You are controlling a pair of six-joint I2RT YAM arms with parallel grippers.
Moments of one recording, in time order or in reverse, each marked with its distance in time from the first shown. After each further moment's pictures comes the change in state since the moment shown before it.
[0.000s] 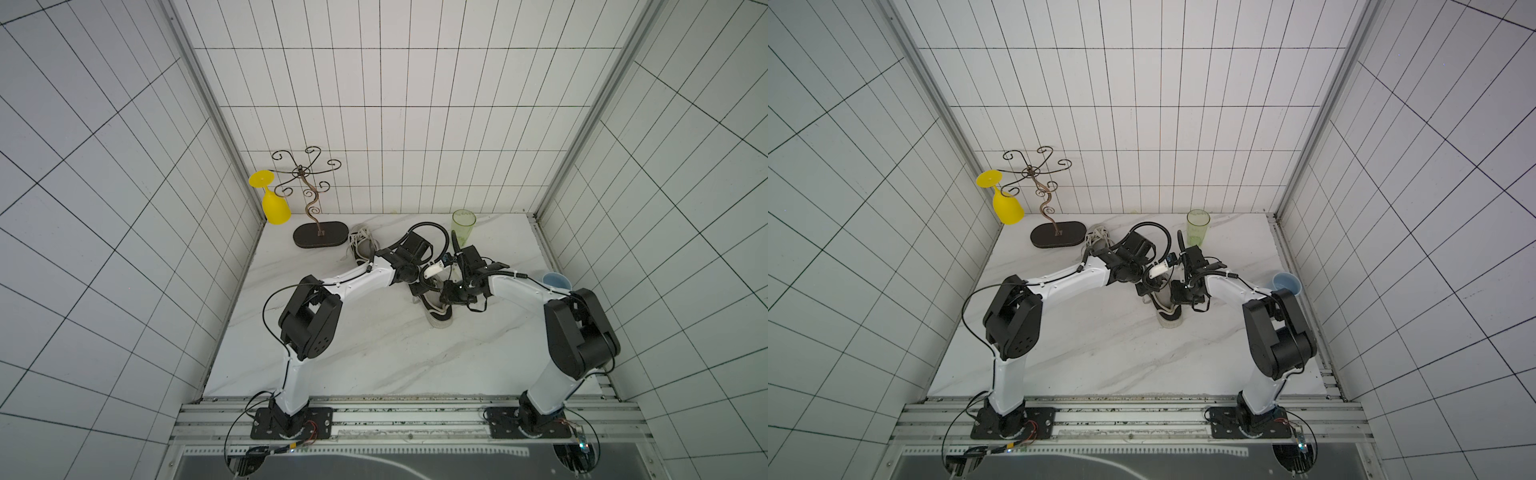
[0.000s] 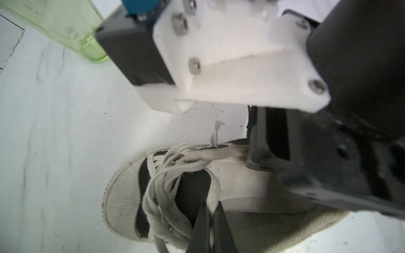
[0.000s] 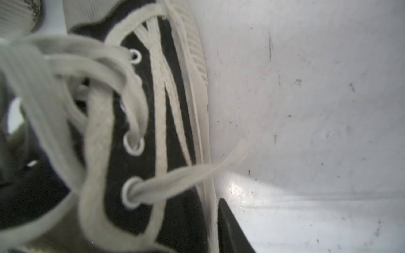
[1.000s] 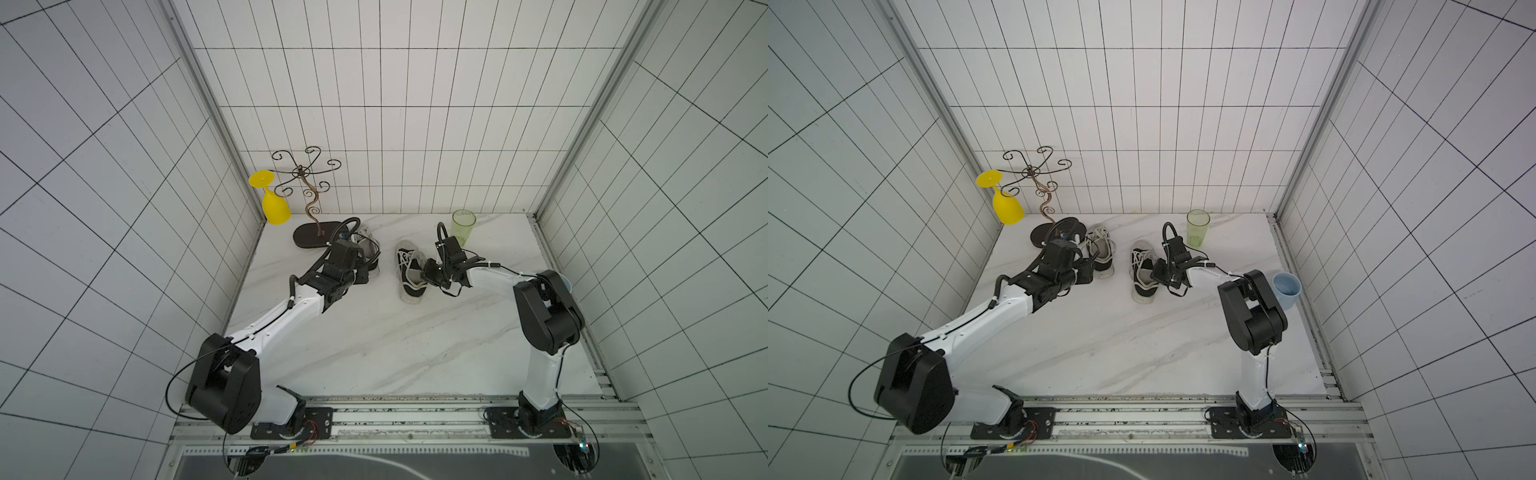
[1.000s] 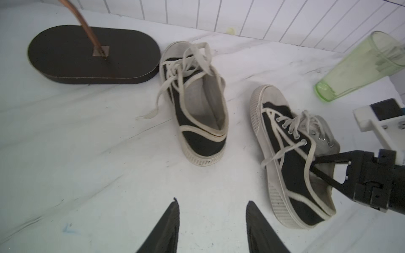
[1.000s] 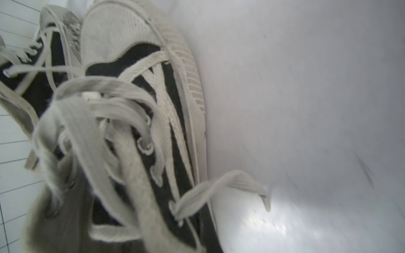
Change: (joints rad) left arm 0.298 -0.615 -0.592 0.183 -0.446 -0.943; right arm 0.081 0.279 0.241 0.315 0.079 0.486
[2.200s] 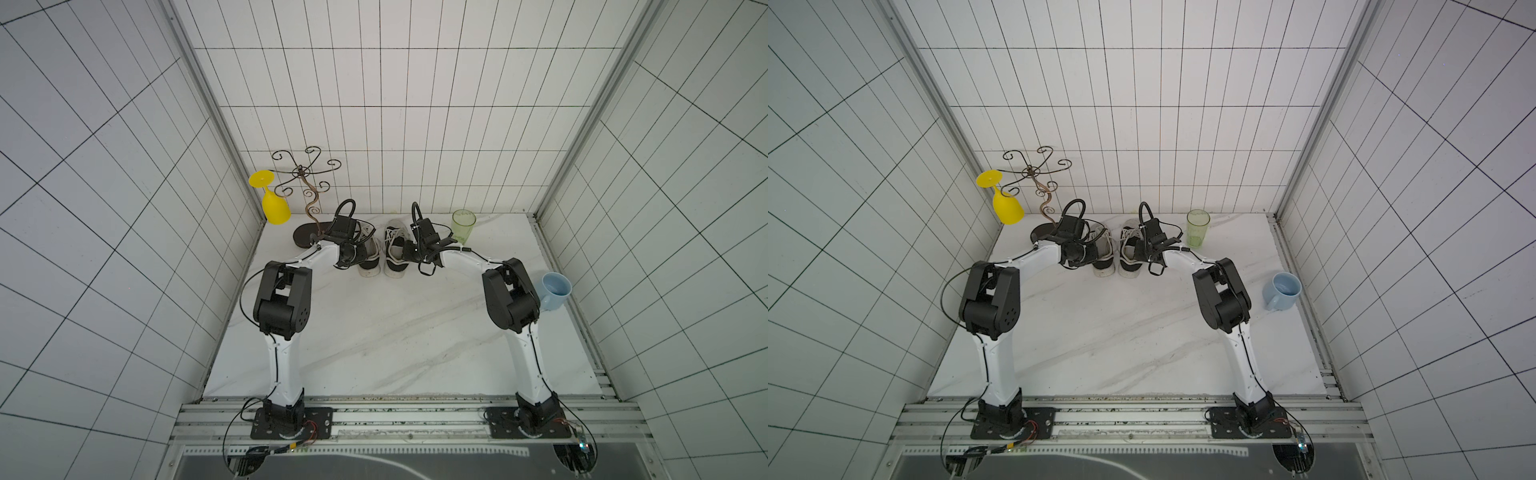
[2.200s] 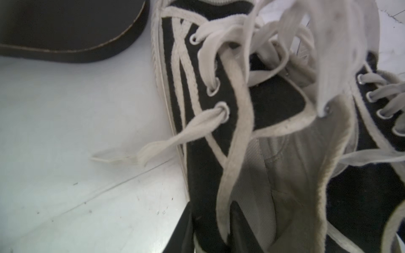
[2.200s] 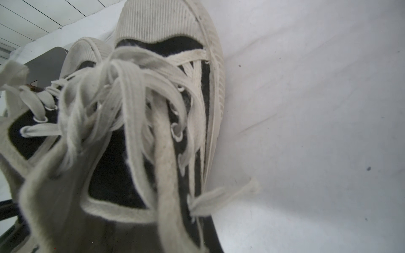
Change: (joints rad) left arm 0.175 0.672 0.529 -0.098 0.291 0.027; right arm 0.052 0.270 0.428 -0.092 0.143 -0.238
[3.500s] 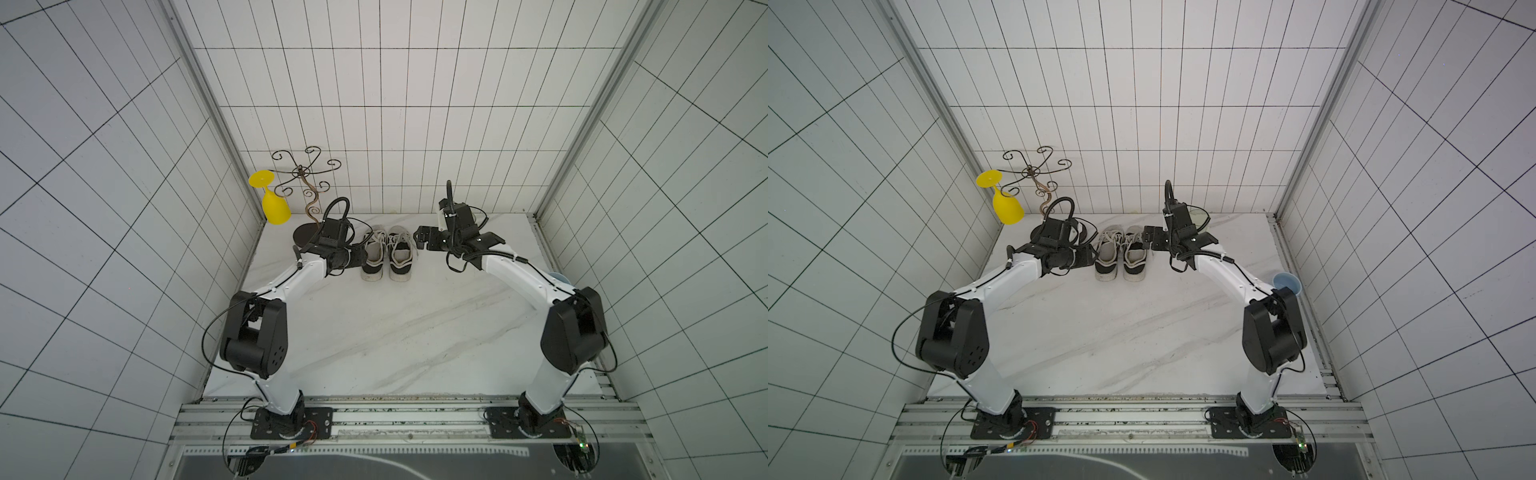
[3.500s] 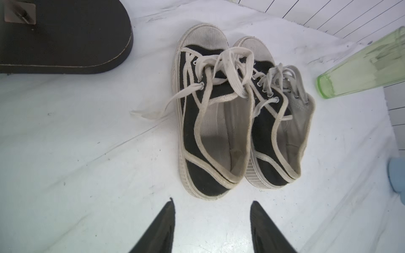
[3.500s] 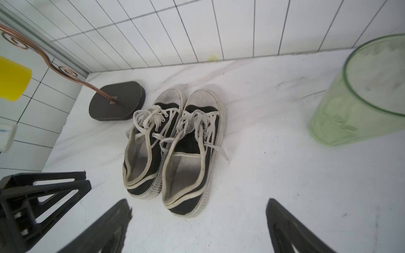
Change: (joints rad) left arm -0.013 -0.407 -0.293 0.039 0.056 0.052; right arm -0.043 -0.571 -0.318 -0.055 0.014 -0.186
